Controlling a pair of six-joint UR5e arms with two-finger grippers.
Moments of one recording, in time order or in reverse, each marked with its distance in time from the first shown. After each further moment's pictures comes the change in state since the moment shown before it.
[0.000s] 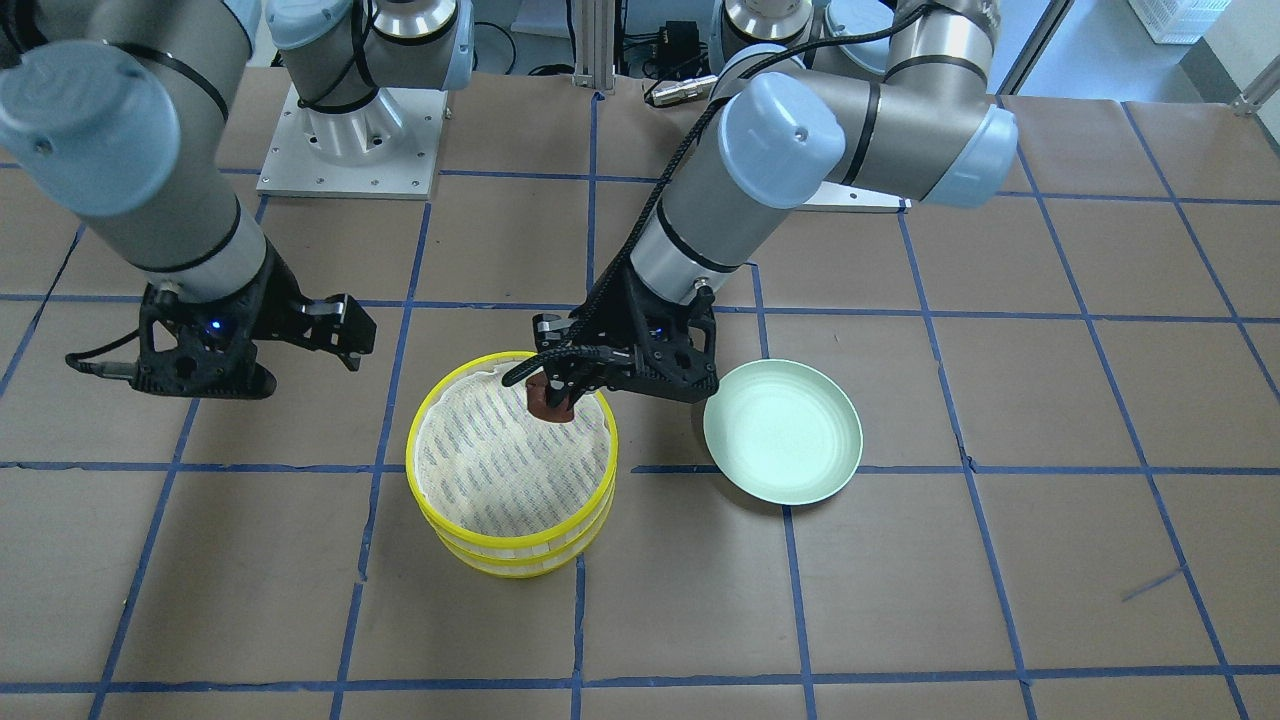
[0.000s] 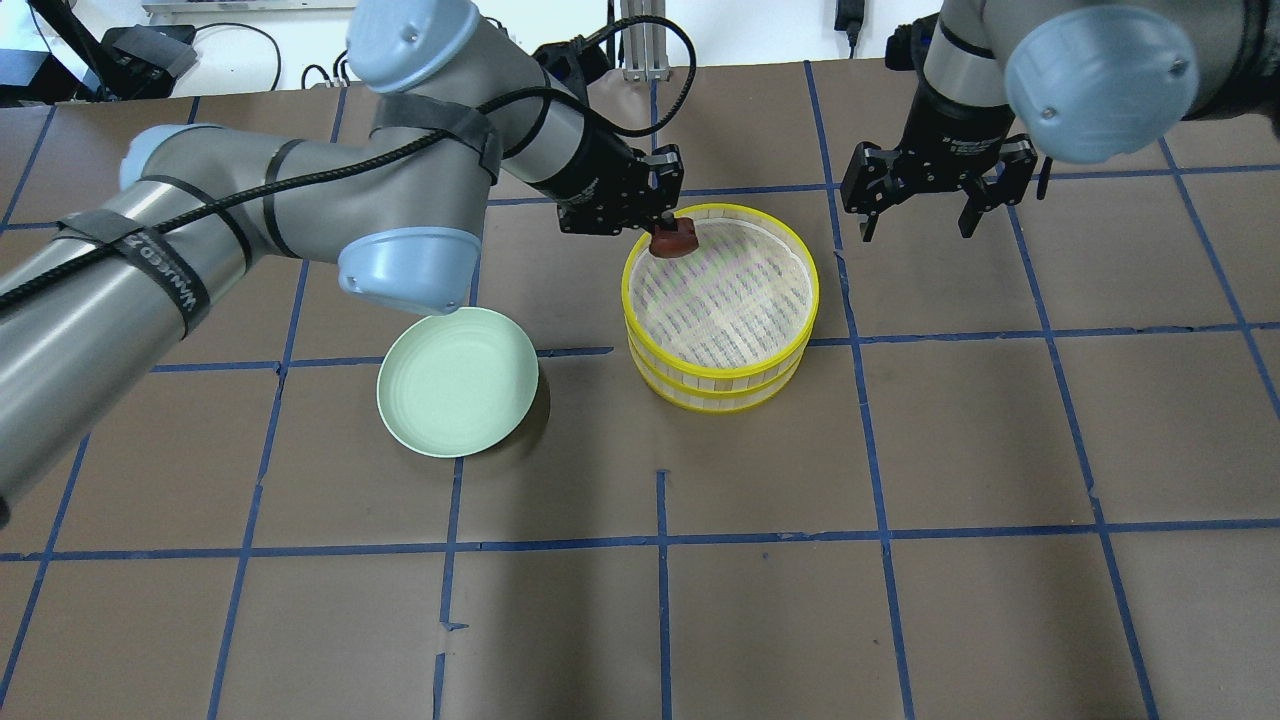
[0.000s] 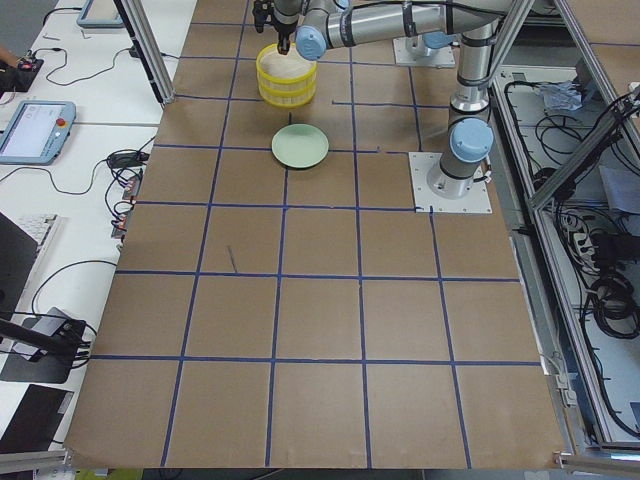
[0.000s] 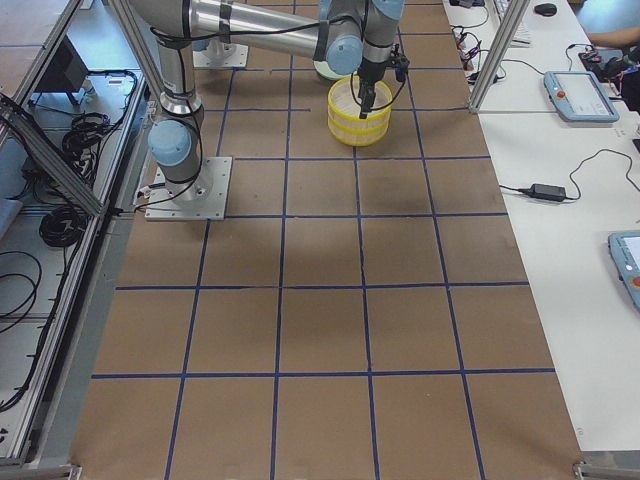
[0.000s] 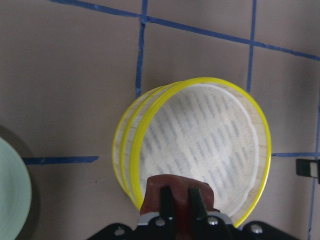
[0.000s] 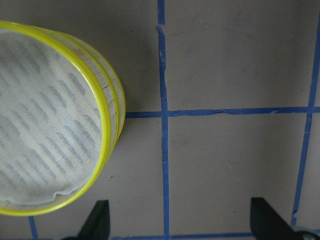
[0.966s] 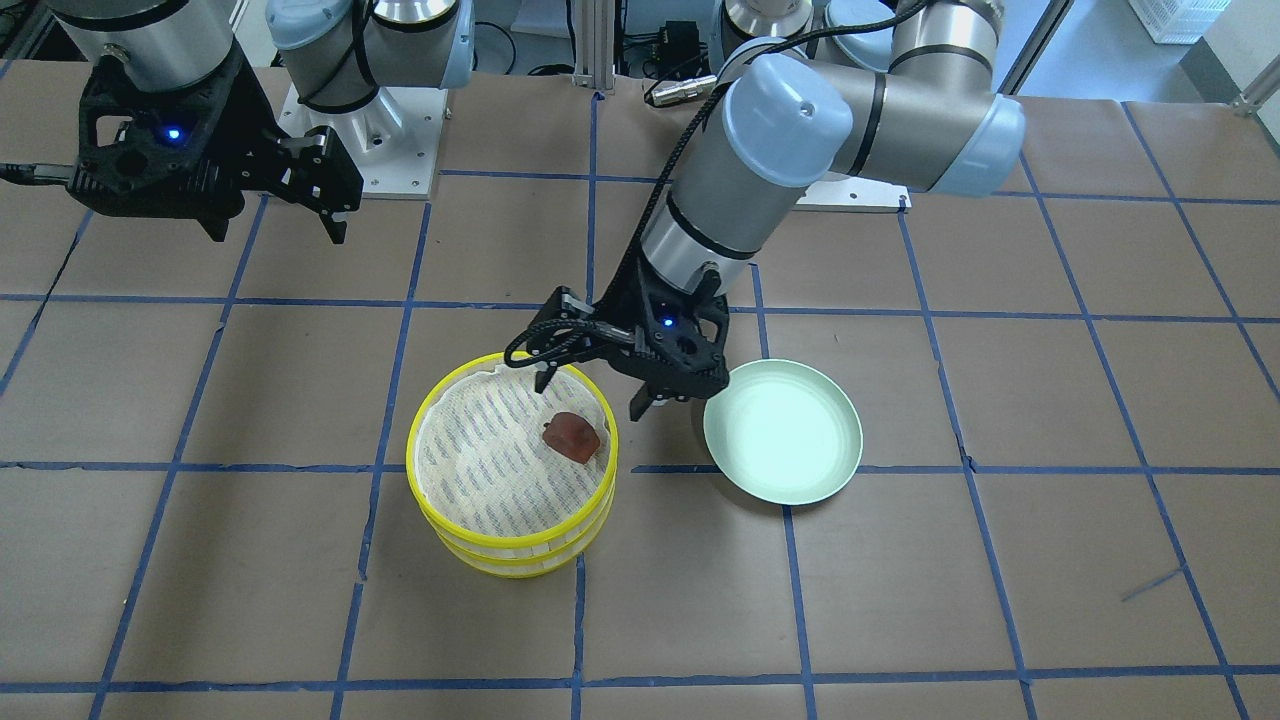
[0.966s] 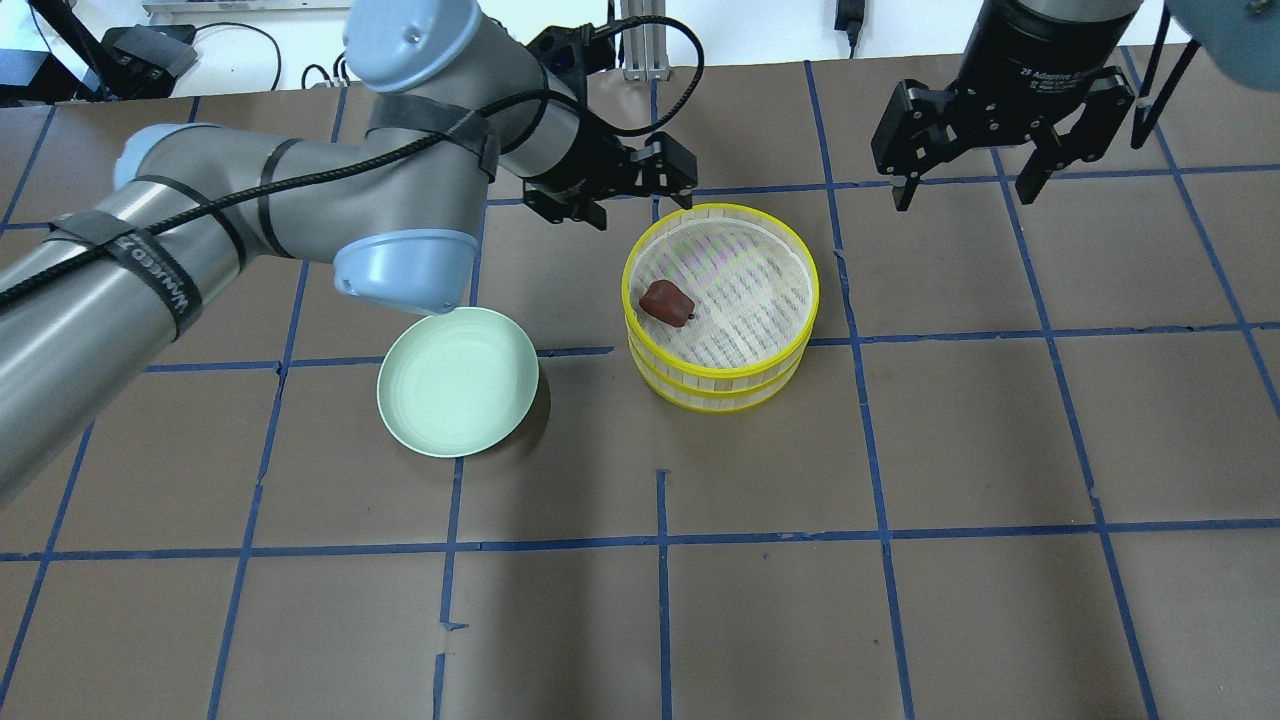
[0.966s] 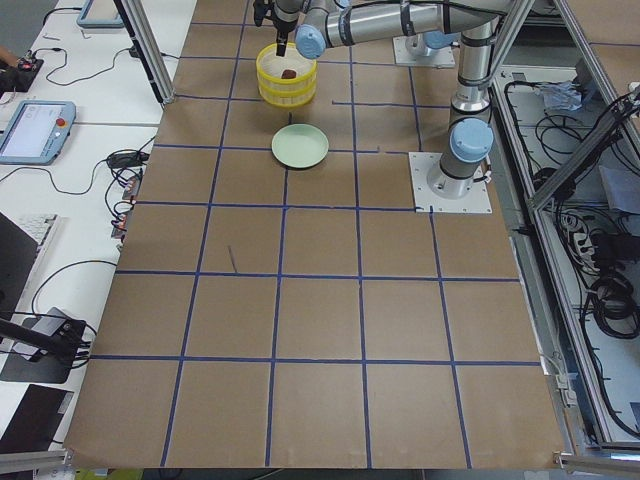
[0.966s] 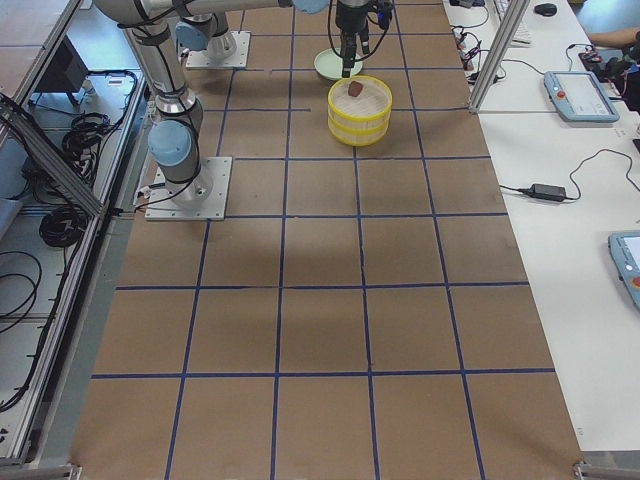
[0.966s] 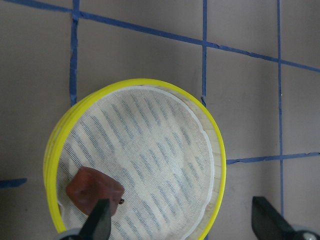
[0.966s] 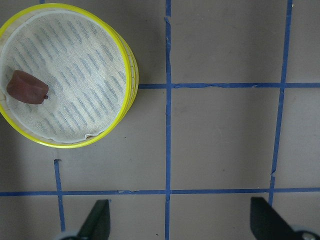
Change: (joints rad) left arm 0.052 0.051 -0.006 -0.038 0.088 0.285; right arm 0.027 -0.139 -0.082 0.153 -0.013 0.007
